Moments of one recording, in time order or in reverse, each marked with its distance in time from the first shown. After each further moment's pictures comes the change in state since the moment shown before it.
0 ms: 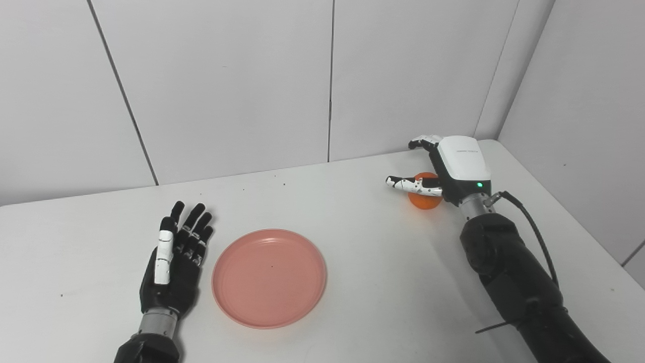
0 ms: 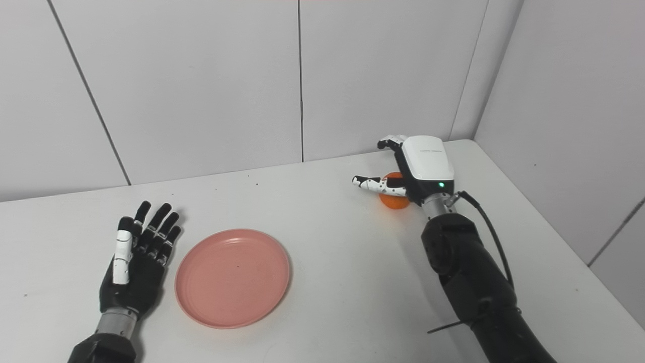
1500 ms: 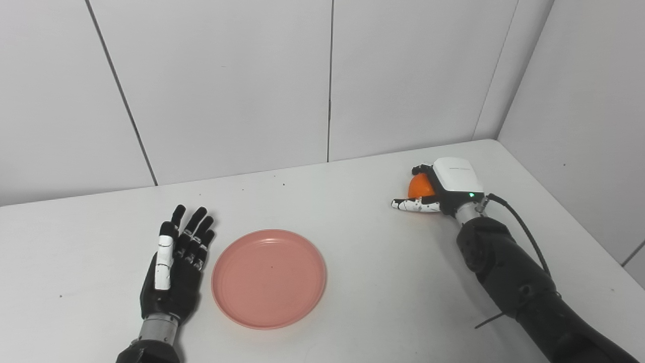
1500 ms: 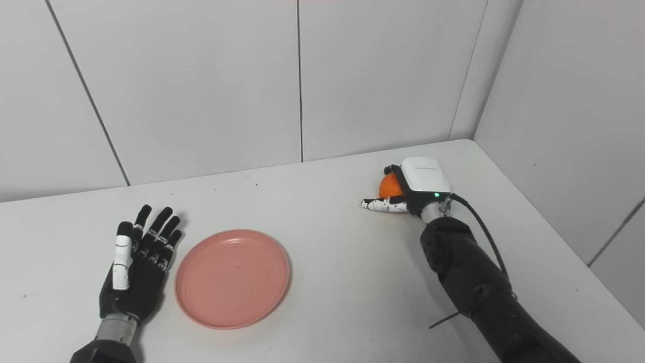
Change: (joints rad) left arm 0.030 -0.002 -0.013 -0.048 -0.001 0.019 0.005; right arm -0.065 -0.037 0.150 0.241 0.096 0.091 0.003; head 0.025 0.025
